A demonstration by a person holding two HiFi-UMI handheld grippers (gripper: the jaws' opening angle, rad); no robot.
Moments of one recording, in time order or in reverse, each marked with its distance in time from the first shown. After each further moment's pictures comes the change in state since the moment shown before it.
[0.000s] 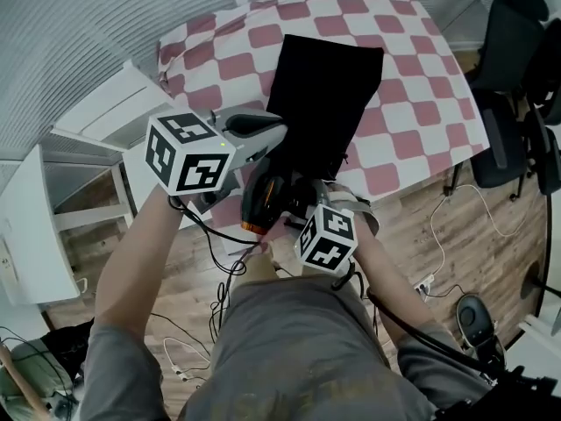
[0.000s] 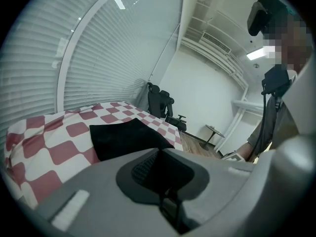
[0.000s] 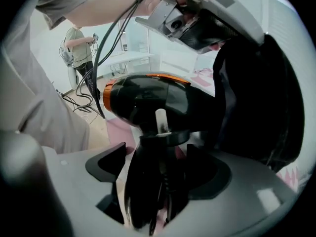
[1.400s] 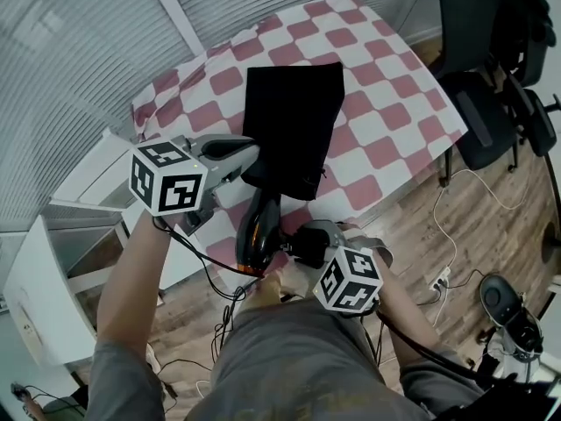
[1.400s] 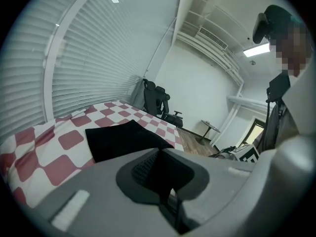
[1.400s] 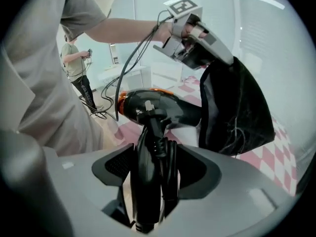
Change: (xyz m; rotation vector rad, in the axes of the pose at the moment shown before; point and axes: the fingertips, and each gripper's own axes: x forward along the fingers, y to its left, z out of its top) left arm 0.017 0.018 0.025 0.041 0.063 -0.061; right arm -0.058 0.013 -0.012 0.122 -0.109 -0.042
